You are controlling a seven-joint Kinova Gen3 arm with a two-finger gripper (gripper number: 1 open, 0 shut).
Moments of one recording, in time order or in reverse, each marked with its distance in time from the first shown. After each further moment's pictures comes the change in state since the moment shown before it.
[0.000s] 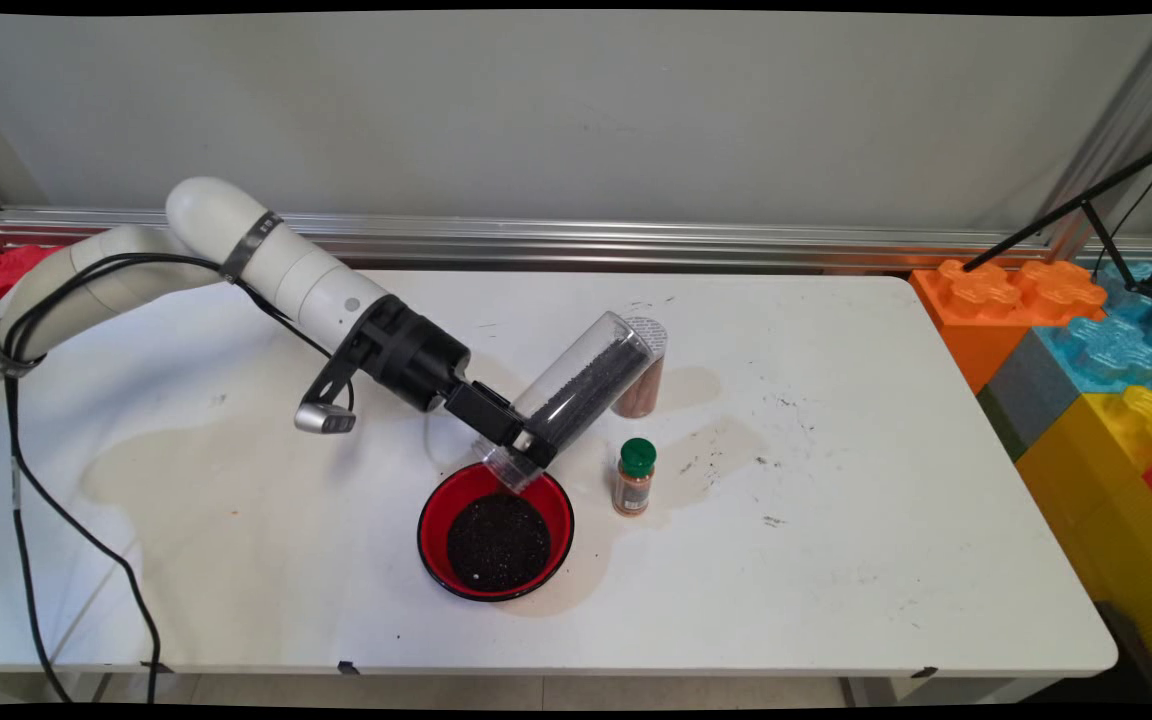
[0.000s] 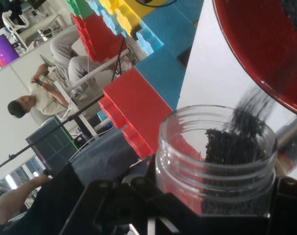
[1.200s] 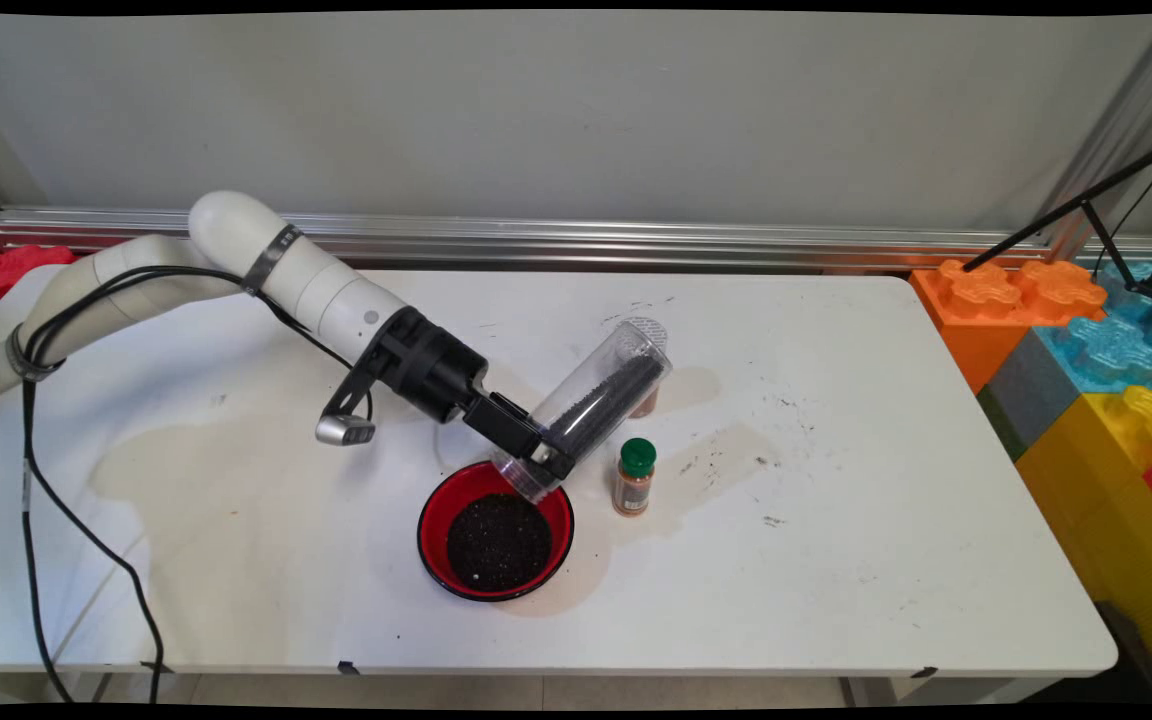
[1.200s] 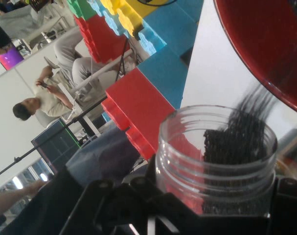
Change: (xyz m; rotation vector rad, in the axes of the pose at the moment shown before) arm -0.001 0.005 0.019 0.013 -0.001 0.023
